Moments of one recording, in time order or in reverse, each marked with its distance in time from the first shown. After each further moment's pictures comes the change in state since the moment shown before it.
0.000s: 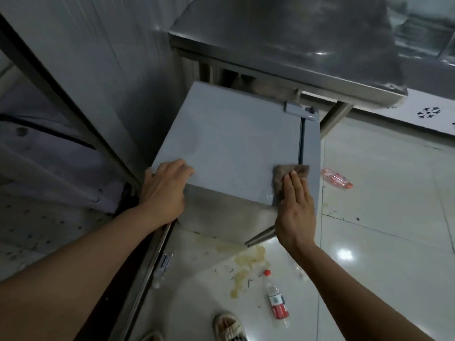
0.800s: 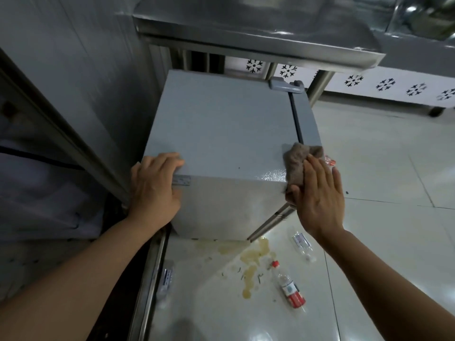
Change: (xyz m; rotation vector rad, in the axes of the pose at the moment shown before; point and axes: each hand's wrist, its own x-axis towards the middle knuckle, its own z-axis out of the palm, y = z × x) left_hand 0.005 -0.034 0.033 -0.174 0.375 0.230; right_hand -0.024 0.015 0.014 -0.258 0.214 0.024
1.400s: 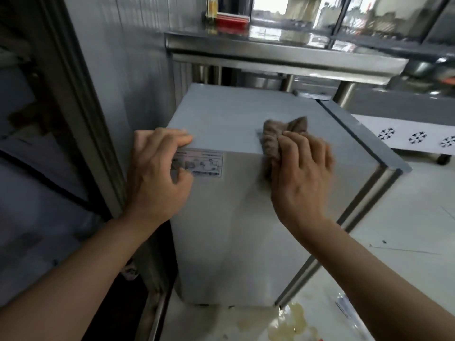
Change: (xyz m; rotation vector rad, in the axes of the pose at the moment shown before) left_hand -0.008 -0.059 0.049 -0.098 0.558 0.251; right_hand 0.019 -0.117 0.077 0.087 0.703 -0.201
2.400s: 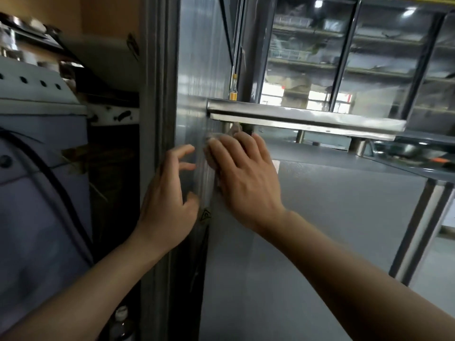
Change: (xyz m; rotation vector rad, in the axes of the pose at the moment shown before) left_hand -0.047 -0.059 -0.010 -0.313 0.155 -0.036; right_hand 0.022 -0.120 0.051 -0.013 0.132 -0.486
